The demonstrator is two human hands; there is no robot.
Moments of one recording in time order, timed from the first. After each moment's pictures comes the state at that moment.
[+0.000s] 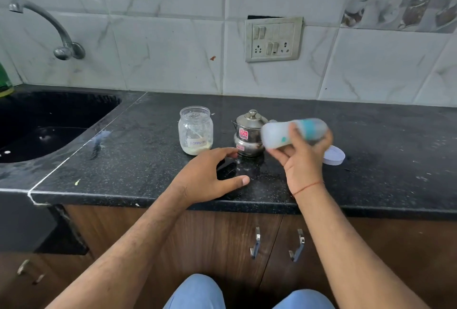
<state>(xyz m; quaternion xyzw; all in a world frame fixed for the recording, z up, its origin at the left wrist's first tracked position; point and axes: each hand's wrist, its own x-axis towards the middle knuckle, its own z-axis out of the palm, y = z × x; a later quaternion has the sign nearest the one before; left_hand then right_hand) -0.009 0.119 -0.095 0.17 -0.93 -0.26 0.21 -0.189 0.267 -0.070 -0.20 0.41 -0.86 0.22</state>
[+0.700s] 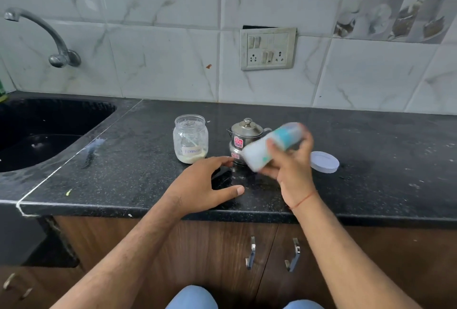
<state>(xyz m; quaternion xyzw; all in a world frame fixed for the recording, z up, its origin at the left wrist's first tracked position) -0.009 0.117 -0.098 0.18 -0.93 -0.25 0.22 -0.183 0.268 -0.070 -0.25 0.46 -0.82 0.23</state>
